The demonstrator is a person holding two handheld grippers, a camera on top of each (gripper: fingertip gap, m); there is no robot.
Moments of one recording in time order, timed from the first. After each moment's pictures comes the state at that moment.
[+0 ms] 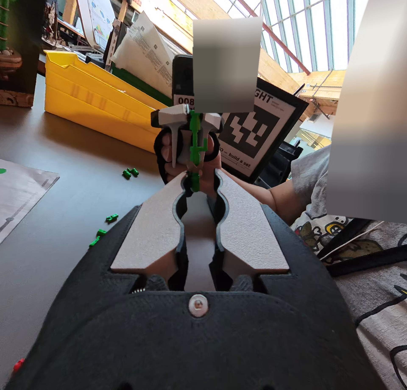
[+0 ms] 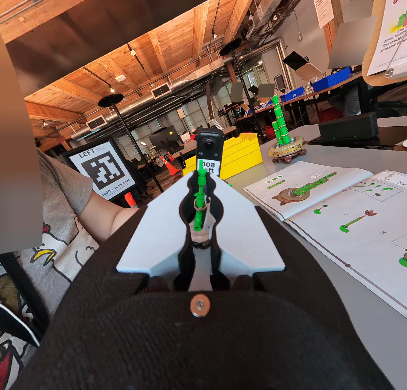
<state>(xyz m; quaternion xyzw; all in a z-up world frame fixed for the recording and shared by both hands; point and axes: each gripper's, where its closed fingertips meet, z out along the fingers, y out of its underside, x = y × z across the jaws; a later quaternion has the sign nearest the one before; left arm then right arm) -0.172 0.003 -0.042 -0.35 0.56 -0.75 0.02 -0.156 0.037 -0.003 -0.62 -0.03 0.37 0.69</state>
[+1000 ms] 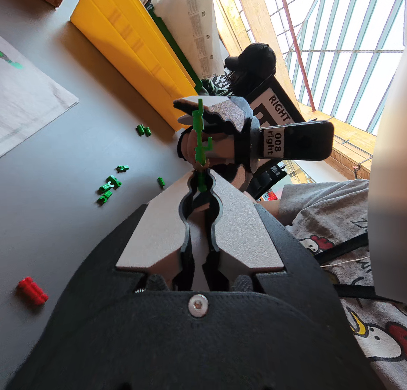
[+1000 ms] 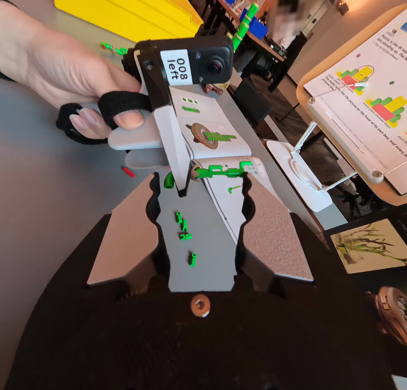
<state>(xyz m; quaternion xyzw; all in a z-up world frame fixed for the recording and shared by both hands) -0.163 0.019 -0.077 -0.49 0.50 -0.71 -0.12 -0.160 0.061 -0.077 -0.77 -0.25 -0.14 0.57</state>
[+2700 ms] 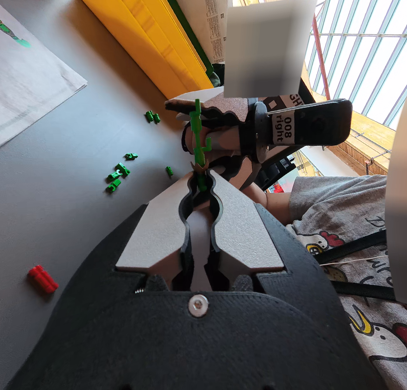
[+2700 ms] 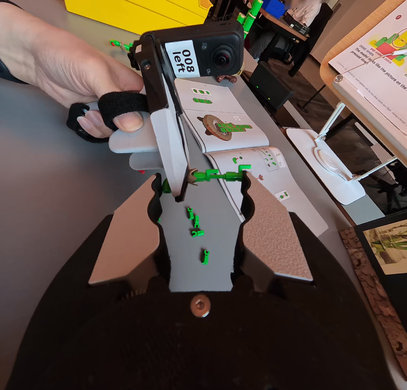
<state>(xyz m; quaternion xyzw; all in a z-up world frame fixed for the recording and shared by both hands) -0.163 0.016 -0.091 -0.51 0.52 -0.68 -0.12 -0.160 0.064 -0.092 -0.79 -0.24 -0.09 0.56</state>
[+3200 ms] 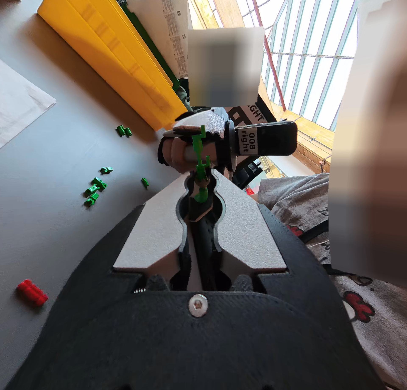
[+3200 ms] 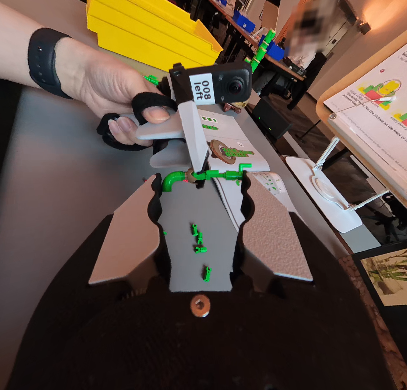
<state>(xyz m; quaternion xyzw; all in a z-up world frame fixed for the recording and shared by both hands) -0.172 0.028 -0.062 -0.45 0.48 -0.73 -0.16 -0.179 0.061 -0.075 -0.75 -0.27 -0.08 0.60</state>
